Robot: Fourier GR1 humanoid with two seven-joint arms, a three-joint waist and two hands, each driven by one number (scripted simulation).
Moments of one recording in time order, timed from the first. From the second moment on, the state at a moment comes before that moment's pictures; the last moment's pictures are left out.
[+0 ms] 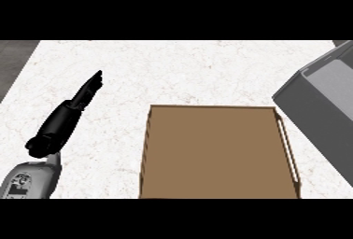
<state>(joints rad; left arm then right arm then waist) -0.20 0.26 -0.02 -1.57 -0.11 -0.20 -0.07 -0.78 -0.72 -0.40 -0.73 0.98 0.26 0.03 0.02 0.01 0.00</state>
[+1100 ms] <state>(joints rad) -0.22 0.26 0.00 -1.54 -0.12 -0.21 -0.08 -0.92 -0.82 -0.79 -0.35 0.58 0.33 -0.30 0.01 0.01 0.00</state>
